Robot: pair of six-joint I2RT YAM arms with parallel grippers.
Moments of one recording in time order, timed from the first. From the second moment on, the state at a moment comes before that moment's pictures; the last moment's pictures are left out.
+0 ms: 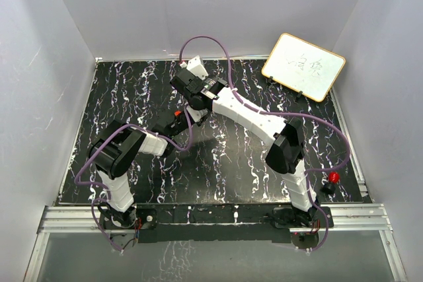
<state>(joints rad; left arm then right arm) -0.57 1.82 0.67 1.32 0.46 0.33 0.90 2.10 2.17 -1.11 0.79 0.27</state>
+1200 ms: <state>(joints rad) -0.52 1.77 0.62 1.47 0.77 -0.01 0.73 1.65 1.52 -0.39 0.38 0.18</state>
